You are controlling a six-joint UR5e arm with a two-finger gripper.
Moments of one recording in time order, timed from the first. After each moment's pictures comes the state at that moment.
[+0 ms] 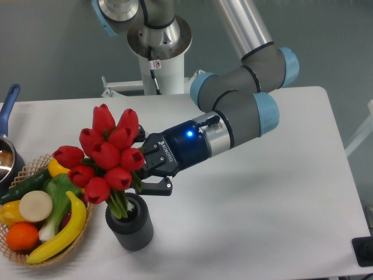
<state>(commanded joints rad) 2.51 -2.06 -1.51 -0.71 -0.09 1.10</state>
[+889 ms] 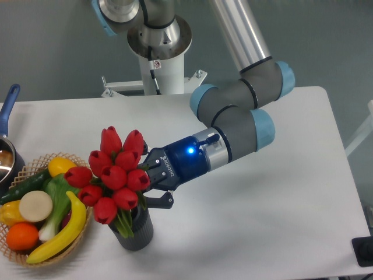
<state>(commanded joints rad) 2.50 -2.10 -1.56 -0.71 -0.09 1.10</state>
